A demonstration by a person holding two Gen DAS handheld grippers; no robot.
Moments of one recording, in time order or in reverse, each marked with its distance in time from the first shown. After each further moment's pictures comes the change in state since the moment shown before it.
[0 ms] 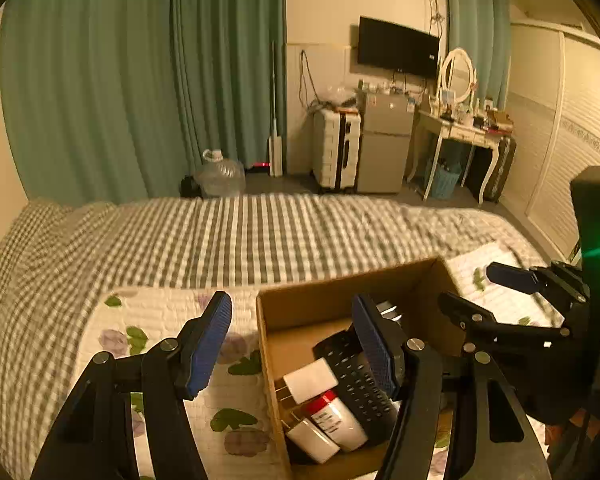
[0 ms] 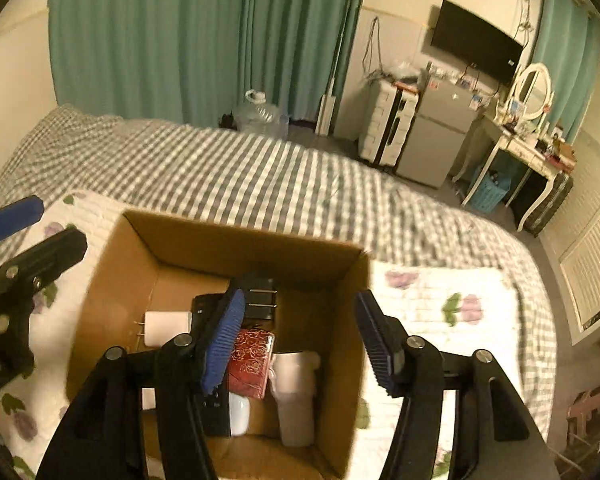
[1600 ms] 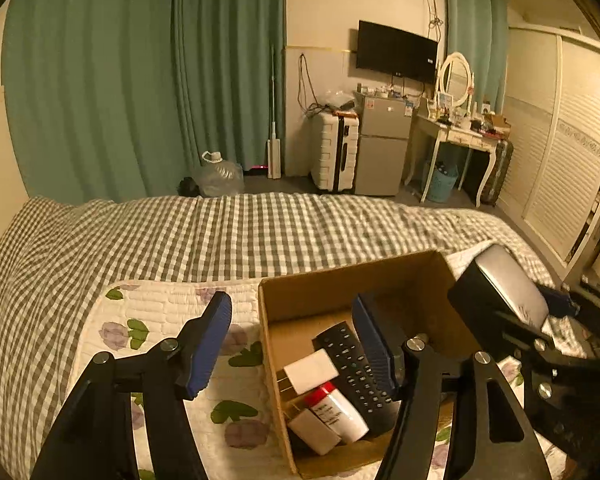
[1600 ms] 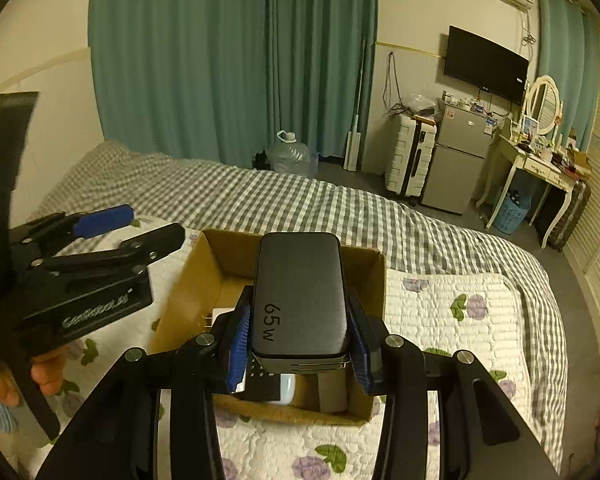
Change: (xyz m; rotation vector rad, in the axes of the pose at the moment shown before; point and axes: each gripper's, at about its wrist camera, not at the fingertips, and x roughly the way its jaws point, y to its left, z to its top) left arm 0.007 0.008 -0.019 0.000 0.005 -0.012; right arm -0.061 0.016 -0.027 -0.006 -0.113 0.119
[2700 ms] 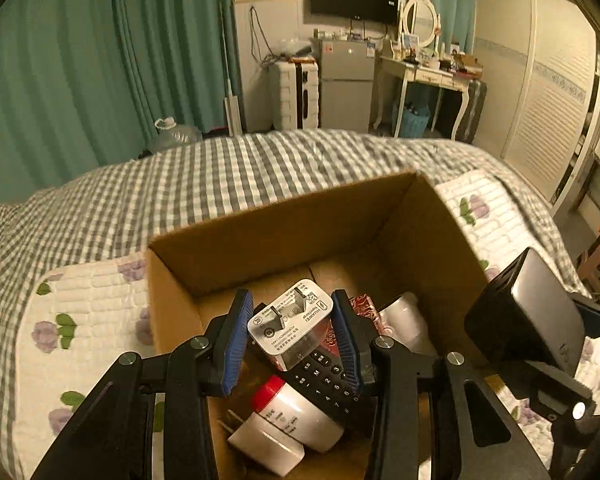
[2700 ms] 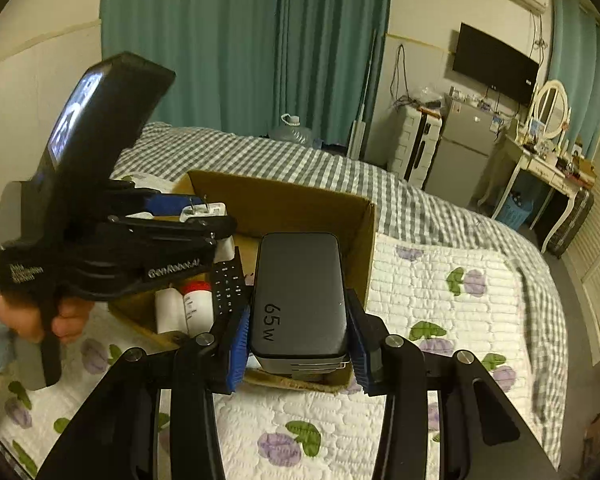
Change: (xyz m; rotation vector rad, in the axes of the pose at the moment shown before) left arm 0.079 -0.052 -0.026 0.130 0.173 -0.090; right arm 0.011 -0.018 -0.056 -0.033 0.025 0.015
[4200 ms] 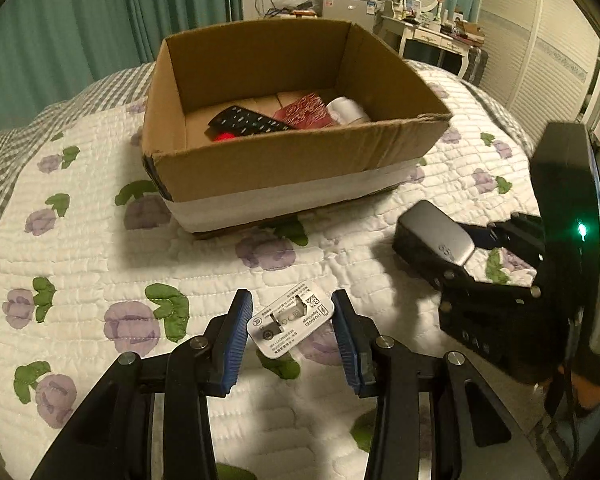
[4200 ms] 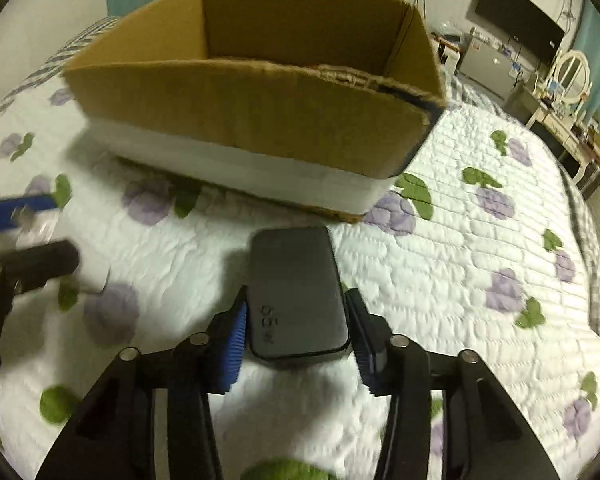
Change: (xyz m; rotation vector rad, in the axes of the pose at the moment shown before) left arm -0.069 -0.049 -0.164 -0.049 0.142 -0.007; right arm 0.048 0.011 -0.144 -0.067 0.253 -0.024
